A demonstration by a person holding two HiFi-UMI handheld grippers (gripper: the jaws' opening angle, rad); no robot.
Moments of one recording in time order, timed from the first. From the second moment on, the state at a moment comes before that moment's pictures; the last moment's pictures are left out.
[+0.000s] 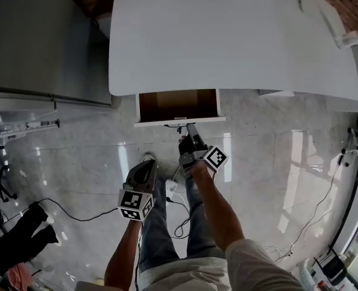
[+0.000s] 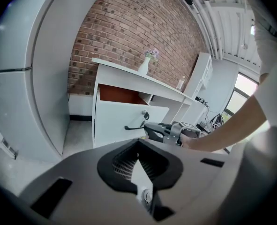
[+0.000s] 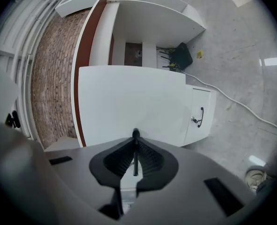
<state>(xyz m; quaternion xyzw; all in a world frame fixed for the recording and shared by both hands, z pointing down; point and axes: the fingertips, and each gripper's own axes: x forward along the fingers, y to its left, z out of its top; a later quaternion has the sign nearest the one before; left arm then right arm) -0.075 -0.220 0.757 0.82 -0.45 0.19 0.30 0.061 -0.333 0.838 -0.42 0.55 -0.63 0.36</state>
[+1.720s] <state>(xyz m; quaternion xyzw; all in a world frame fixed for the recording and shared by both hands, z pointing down) -0.060 -0.216 0.755 0.83 -0.44 0.18 0.30 0.110 -0.186 0.897 -0.51 0.45 -0.67 0.30</state>
